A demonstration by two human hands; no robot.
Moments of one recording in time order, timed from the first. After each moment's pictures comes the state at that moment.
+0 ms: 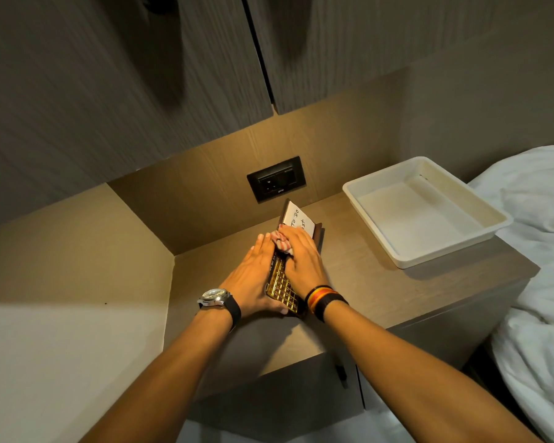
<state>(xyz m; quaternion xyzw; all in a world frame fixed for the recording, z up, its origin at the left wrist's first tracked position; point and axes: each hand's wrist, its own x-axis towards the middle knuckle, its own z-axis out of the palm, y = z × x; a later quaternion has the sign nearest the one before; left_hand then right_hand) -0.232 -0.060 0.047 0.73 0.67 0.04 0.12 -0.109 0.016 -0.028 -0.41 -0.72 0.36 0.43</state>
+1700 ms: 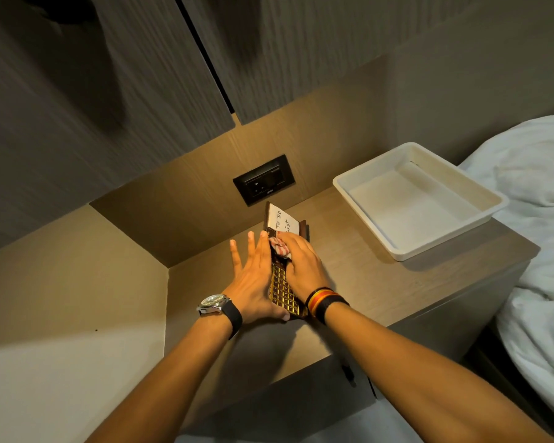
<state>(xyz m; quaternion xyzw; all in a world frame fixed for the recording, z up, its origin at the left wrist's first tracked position) -0.224 -0.044 0.044 0.73 0.67 -0.06 0.07 -0.106 0.023 -0.041 -0.45 -0.72 0.34 0.41</state>
